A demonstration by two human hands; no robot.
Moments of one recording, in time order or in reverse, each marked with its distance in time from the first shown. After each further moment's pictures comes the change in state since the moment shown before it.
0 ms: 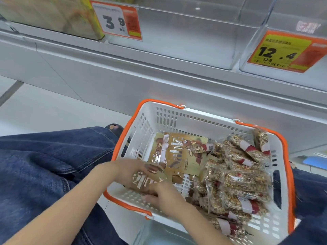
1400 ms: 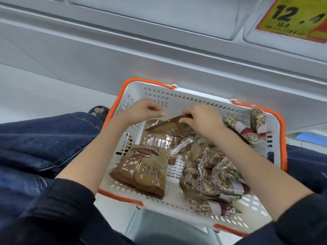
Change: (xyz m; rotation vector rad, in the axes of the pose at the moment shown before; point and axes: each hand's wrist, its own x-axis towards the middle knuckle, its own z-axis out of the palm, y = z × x) left_hand 0.086 0.033 -0.089 -0.616 0.512 0.130; right_hand 0.021 0.024 -0.182 -0.607 0.399 0.116
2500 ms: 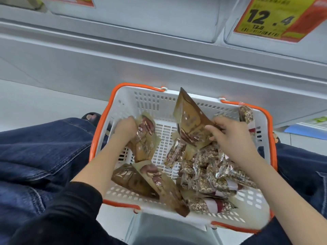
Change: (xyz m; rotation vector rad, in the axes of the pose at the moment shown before) left_hand 0.010 -0.047 0.031 0.757 0.121 -0.365; right_hand -0.089 0.038 -0.008 0.429 0.275 0.213
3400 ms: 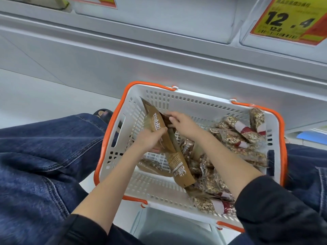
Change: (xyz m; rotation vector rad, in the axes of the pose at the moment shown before) left_hand -0.072 0.028 -0.009 -1.053 -0.207 -0.108; right_hand 0.076 -0.042 0.113 0.331 -0.464 0.025
